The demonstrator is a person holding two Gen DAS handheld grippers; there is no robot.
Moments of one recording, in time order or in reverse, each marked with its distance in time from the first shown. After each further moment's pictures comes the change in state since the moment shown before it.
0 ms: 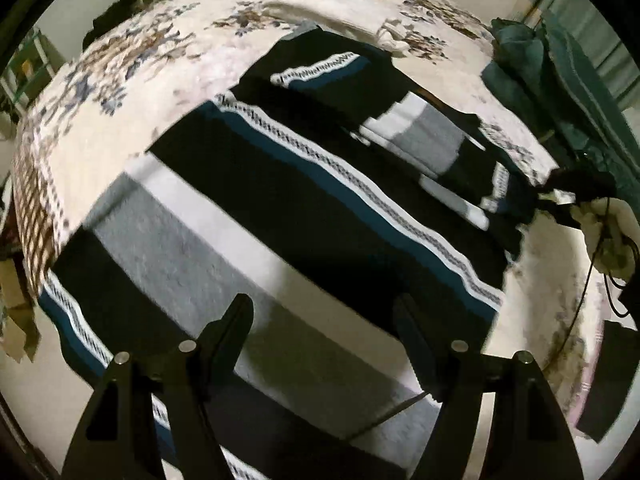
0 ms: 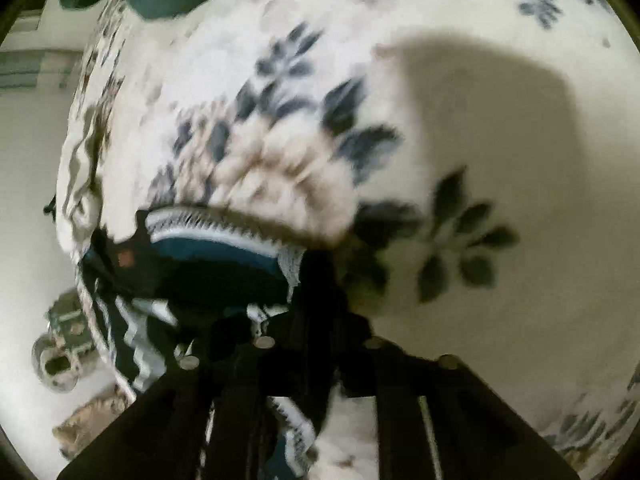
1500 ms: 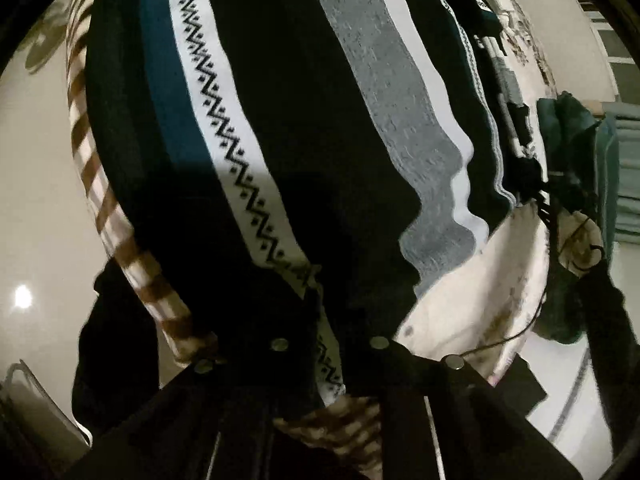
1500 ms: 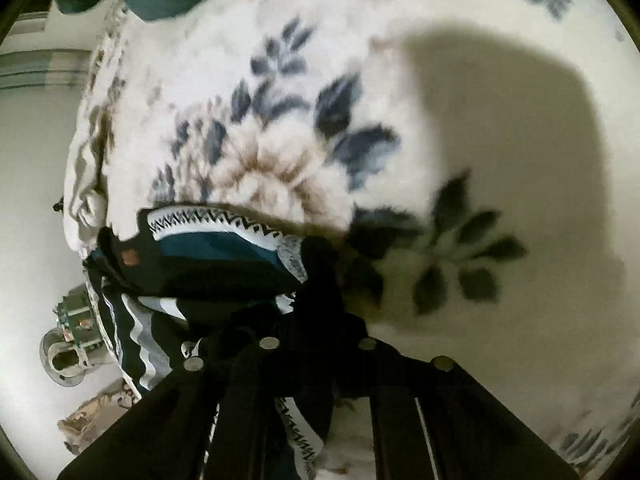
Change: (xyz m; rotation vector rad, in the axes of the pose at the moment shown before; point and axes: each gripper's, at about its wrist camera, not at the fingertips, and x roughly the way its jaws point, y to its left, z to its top) left arm 0.025 0.067 -0.195 -0.570 0.242 -0.275; right arm 0.005 -0.013 0.006 -0.007 -0.007 0.028
